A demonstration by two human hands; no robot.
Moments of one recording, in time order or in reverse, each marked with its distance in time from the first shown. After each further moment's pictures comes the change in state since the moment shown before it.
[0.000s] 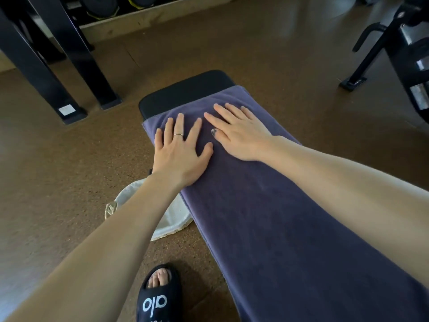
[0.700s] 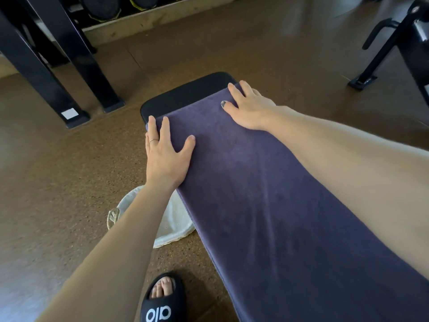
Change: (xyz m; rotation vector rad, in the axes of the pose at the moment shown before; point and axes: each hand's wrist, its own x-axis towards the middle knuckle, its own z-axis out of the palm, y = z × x) left_hand 0.020 -0.030 0.013 -0.572 0.144 -0.326; right_hand 0.067 0.042 -0.014 0.149 -0.086 0.348
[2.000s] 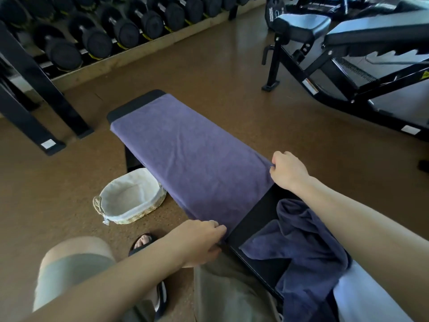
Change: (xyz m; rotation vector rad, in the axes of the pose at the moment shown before) left_hand -0.392 0.066 -0.018 0.777 -0.830 1.021; right_hand -0.453 0.141 0.017 0.095 0.126 0.489
